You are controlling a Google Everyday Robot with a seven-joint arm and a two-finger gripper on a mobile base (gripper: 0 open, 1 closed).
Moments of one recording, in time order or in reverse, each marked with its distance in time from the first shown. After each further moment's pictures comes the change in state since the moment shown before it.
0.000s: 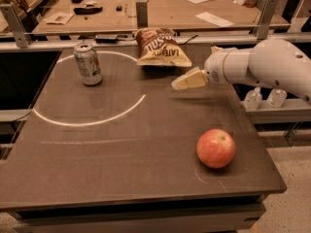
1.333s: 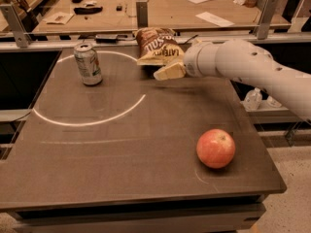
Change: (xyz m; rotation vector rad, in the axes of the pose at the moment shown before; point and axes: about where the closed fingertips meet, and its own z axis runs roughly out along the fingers) arm -0.036 0.006 0.063 0.049 -0.055 -0.037
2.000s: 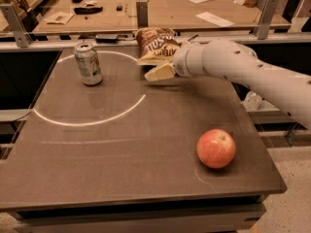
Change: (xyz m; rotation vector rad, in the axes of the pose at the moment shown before) arm -0.003 0.017 0.030 -0.039 0.015 0.008
